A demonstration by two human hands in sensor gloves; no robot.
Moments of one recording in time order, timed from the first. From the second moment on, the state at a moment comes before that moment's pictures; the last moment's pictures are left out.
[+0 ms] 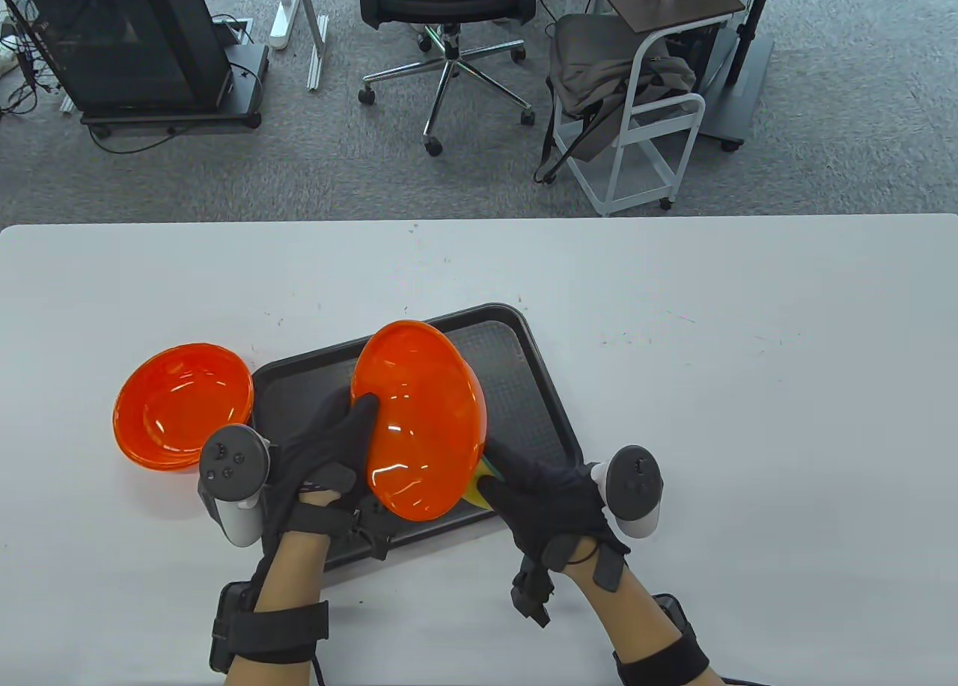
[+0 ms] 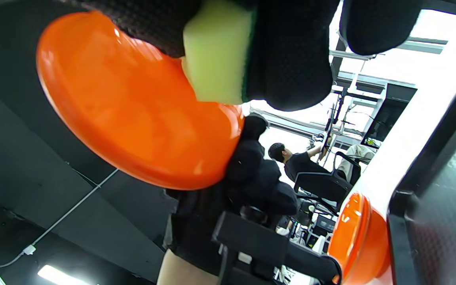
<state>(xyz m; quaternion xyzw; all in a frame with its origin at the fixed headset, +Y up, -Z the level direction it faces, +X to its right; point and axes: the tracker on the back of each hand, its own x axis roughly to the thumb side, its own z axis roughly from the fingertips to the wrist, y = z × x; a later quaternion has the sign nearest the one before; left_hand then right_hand) -0.237 -0.663 -0.264 0.07 -0.08 0.61 0.78 0.067 -0.678 -0.233 0.32 -0.01 0.68 0.66</state>
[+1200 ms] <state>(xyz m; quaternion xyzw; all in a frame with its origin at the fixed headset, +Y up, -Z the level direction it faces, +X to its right) -0.219 -0.667 -0.265 0.01 -0.10 0.61 0.79 0.071 -0.686 -0.237 0.30 0.00 0.66 0.69</state>
